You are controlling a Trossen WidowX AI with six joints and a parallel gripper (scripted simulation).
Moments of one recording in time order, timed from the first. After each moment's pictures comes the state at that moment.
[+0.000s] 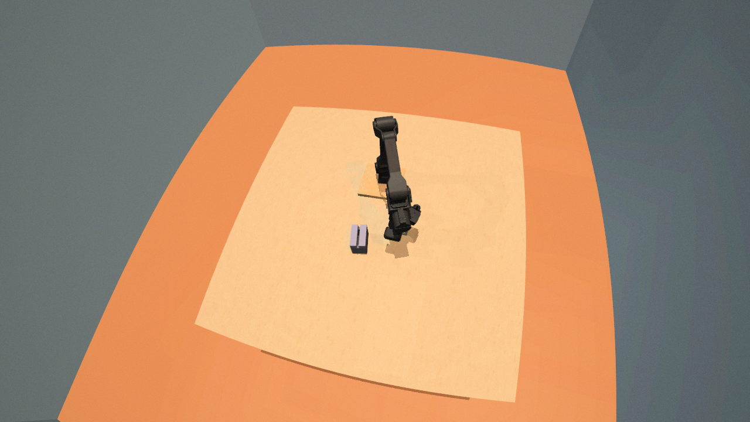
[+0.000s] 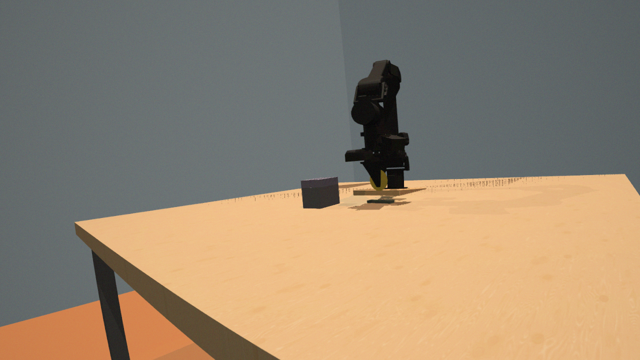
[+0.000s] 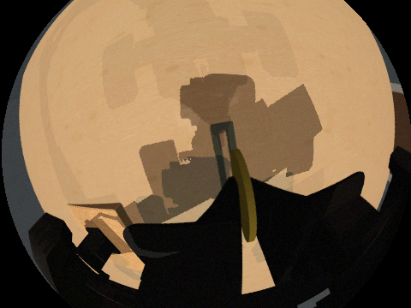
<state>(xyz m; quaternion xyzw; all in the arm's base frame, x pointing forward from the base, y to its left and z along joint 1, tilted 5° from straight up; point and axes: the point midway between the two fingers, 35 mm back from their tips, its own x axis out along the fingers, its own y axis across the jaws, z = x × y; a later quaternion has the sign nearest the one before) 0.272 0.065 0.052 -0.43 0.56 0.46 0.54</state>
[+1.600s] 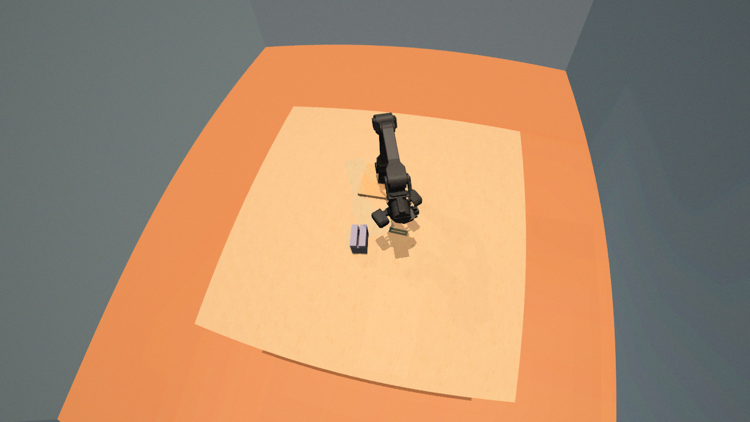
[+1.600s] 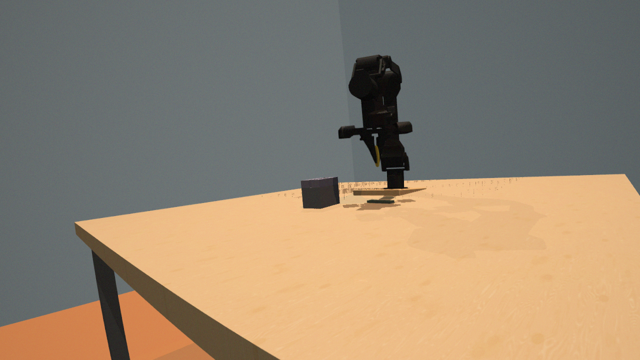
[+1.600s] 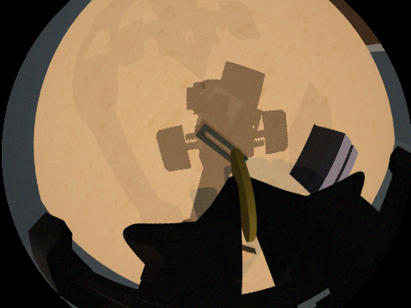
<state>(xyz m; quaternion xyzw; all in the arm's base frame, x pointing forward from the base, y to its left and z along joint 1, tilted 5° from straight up) 0.274 0.063 0.115 -0.21 0.69 0.23 0.66</state>
